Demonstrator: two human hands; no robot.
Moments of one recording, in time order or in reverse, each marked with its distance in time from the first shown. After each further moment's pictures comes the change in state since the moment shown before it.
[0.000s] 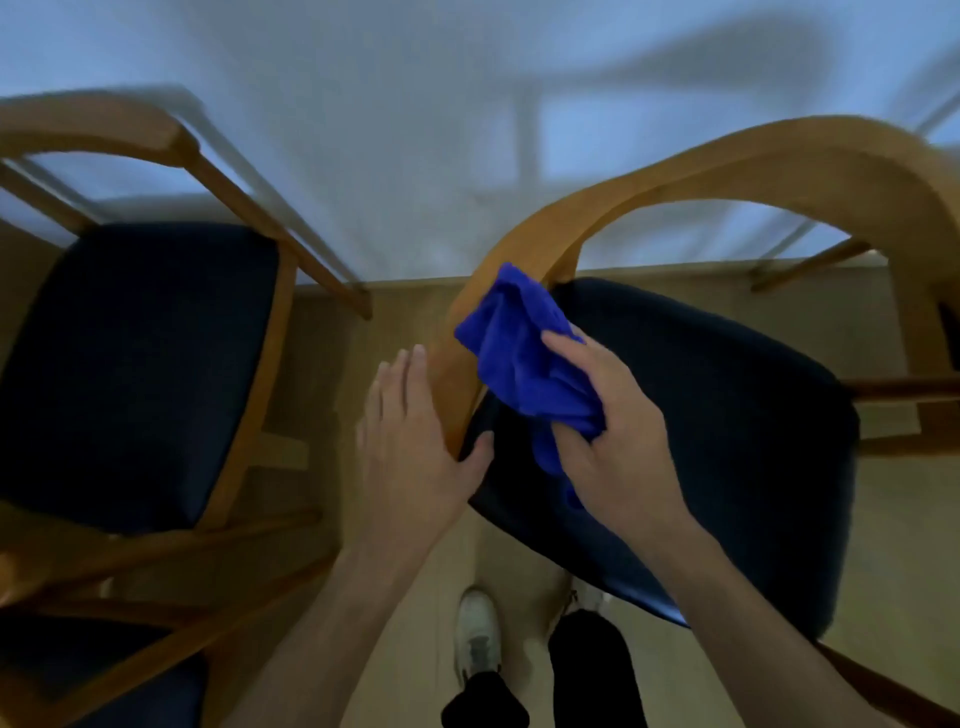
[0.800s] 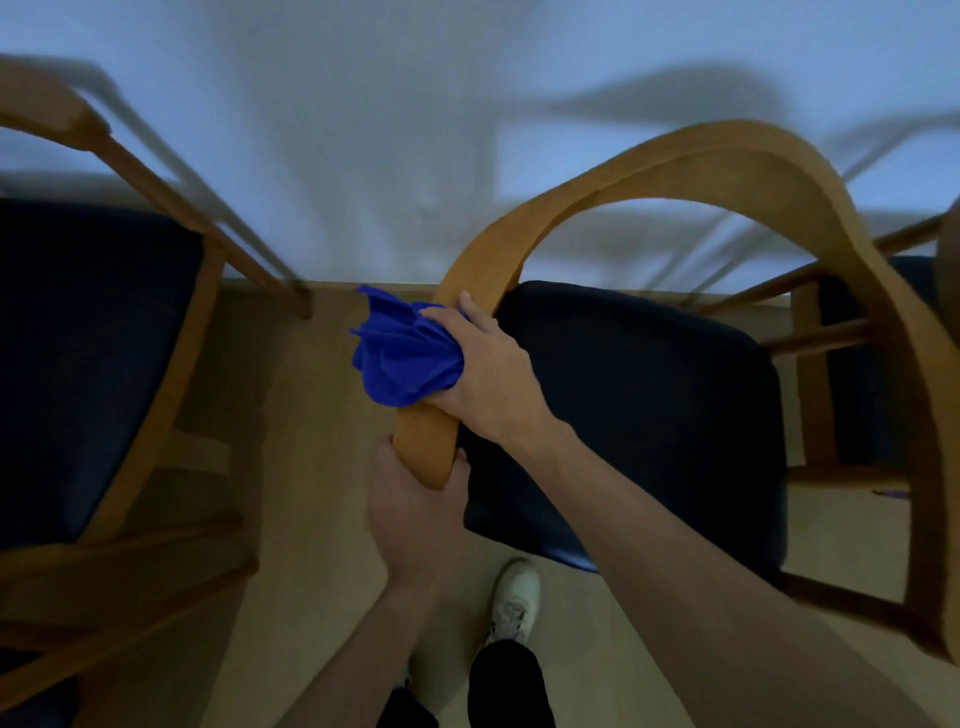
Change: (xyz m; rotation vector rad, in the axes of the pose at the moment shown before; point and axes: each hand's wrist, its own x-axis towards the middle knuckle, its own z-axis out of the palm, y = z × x) left_hand -0.018 0.070 0.087 -0.515 0.171 -0.503; right_hand 0.098 0.038 0.001 -0.370 -0.359 0.119
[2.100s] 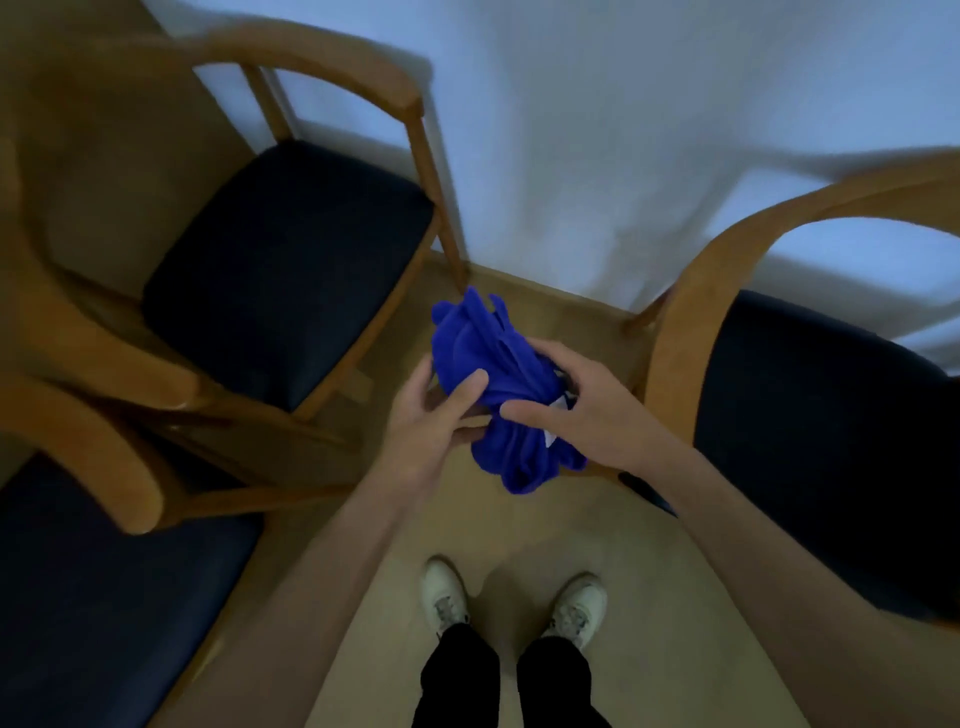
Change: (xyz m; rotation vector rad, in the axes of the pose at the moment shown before) left_hand 0.059 -0.034 -0.199 -0.911 -0.356 -0.067; right_hand -0.034 -0.118 0.046 0.431 -0.486 -0.153
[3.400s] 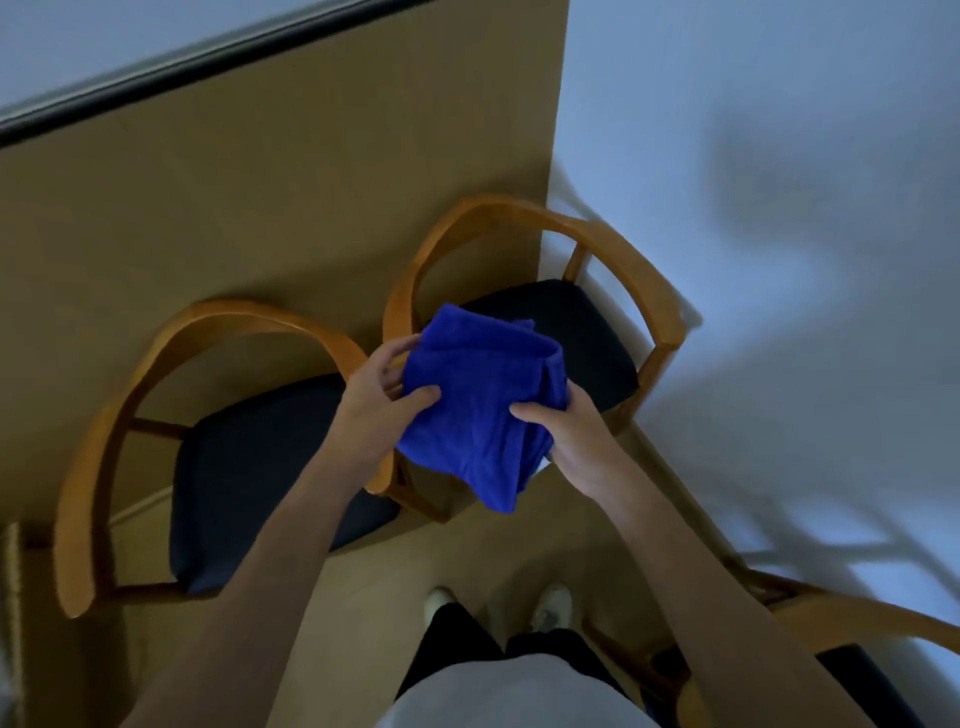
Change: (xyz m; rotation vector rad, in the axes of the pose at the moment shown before) left_hand -0.139 0.288 -0.130 0.166 0.745 0.153; right_hand 0.128 -0.284 0.106 0.458 -0.512 0.114
